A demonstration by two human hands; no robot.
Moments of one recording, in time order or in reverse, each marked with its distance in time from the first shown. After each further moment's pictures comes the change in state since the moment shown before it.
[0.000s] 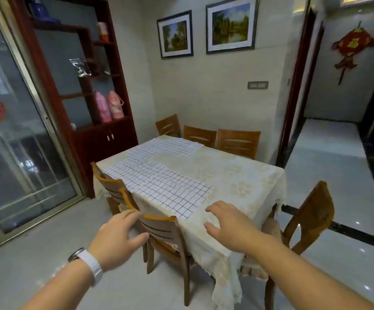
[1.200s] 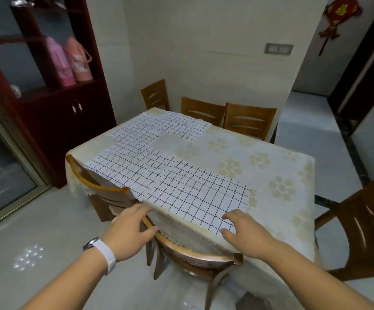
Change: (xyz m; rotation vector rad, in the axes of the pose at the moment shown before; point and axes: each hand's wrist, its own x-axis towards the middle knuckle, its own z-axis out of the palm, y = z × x) left_hand 0.301 -0.307 0.053 -0.162 -0.256 0.132; right_hand 0.324 -0.054 0.168 0.043 -0.160 0.374
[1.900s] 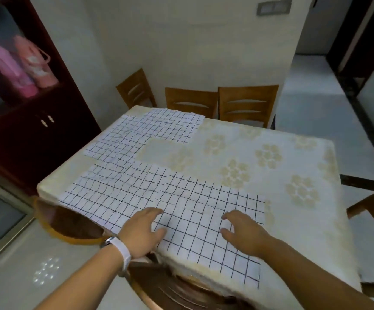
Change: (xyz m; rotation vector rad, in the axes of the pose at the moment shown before) left_hand 0.235 -0.020 0.030 0.094 -0.239 0.022; right_hand 0.188 0.062 0.007 0.190 -0.066 0.107
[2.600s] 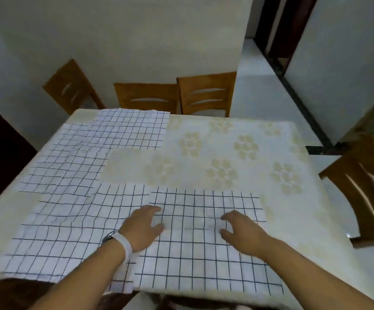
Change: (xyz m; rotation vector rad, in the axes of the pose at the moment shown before) left_hand 0.172 -0.070 -0.016 -0.061 -0.261 0.191; right_hand 0.081 -0.027 0.020 0.076 0.067 0.310
